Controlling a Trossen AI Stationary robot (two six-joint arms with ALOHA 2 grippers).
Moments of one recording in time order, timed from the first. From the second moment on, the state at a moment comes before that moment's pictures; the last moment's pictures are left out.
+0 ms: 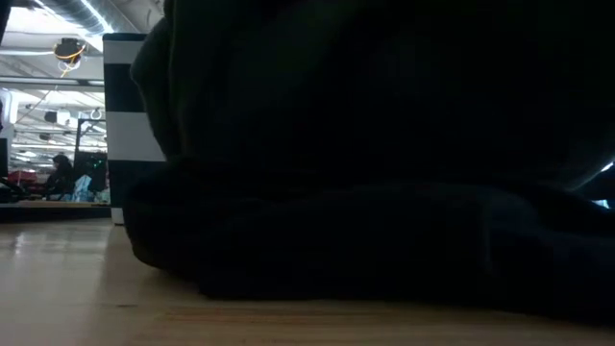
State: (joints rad) left arm -0.32 1.82 1.44 -0.39 0.05 -0.57; right arm 0.71 1.08 0.14 0.42 0.55 1.70
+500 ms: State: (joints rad) left arm -0.33 1.82 1.44 -0.35 0.04 -0.57; right arm 0.65 1.25 0.14 0.64 0.47 1.70
